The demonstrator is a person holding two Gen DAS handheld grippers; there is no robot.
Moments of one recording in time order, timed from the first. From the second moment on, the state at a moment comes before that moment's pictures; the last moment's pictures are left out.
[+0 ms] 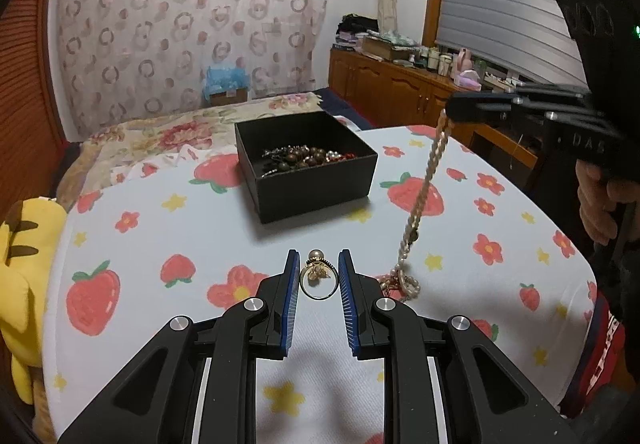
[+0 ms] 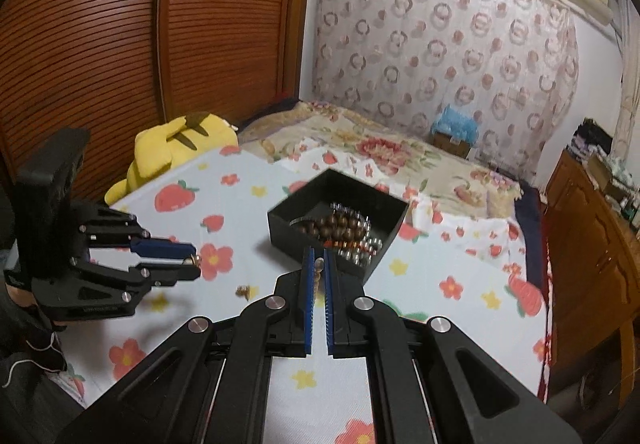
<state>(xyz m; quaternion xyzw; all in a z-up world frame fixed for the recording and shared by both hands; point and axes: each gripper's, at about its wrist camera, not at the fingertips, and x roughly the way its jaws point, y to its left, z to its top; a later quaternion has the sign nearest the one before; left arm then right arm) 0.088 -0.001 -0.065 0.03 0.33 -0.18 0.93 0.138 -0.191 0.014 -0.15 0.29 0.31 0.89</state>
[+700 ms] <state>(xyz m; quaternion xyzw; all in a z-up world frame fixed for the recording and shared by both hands) 0.099 0.002 -0.042 0.03 0.31 -0.17 0.93 0.145 -0.180 0.084 -0.16 0.24 0.30 0.91</state>
